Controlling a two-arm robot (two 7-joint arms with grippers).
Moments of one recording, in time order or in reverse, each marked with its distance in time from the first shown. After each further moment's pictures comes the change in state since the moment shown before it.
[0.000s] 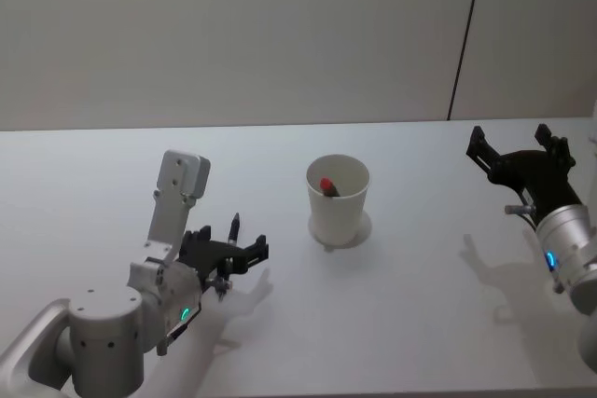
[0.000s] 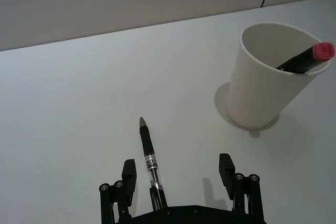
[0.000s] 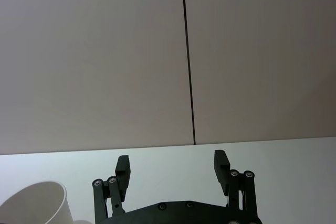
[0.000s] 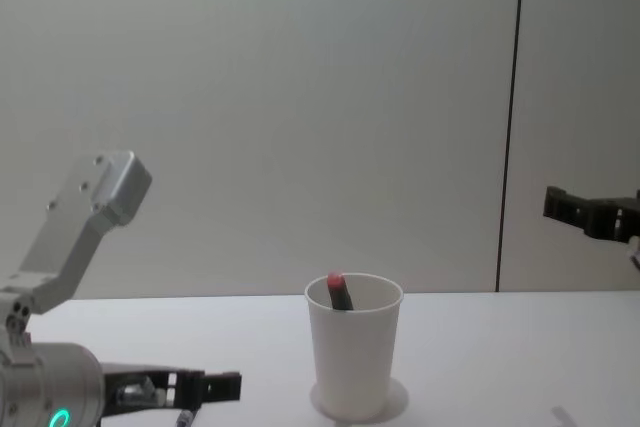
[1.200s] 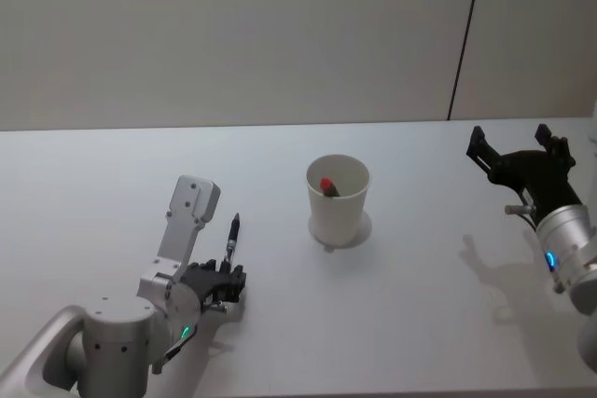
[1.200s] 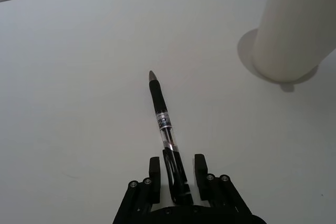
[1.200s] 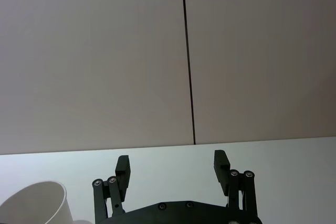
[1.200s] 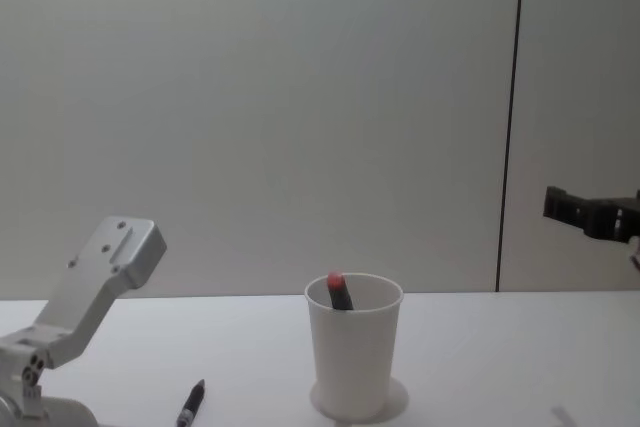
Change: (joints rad) left arm -0.016 -0.027 0.007 0.082 0.071 0.093 0.015; right arm 0.000 0.000 0.000 0.000 0.000 0.000 0.000
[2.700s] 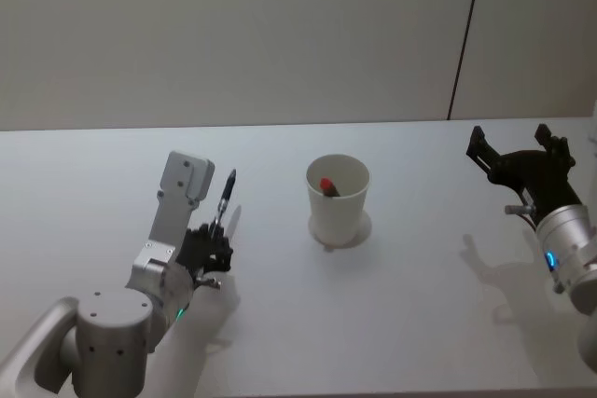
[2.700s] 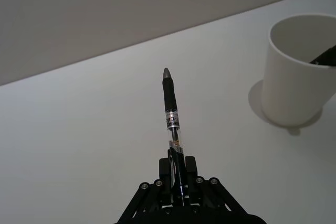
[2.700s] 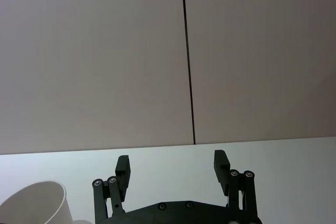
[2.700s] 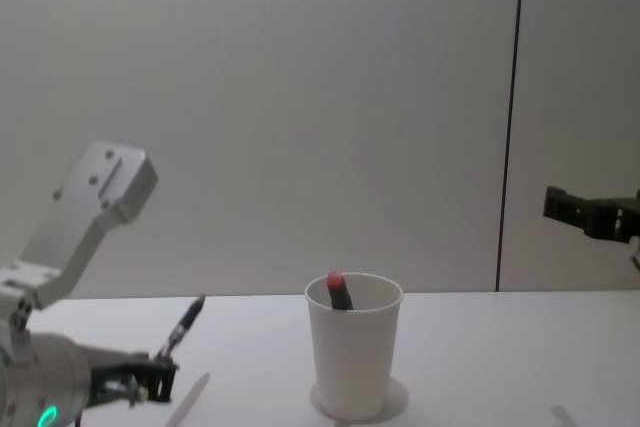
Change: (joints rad) left arm 0.038 0.011 -0.016 -0.121 0.091 -0.069 0.072; right arm 0.000 0.000 0.000 0.000 0.000 0.000 0.000
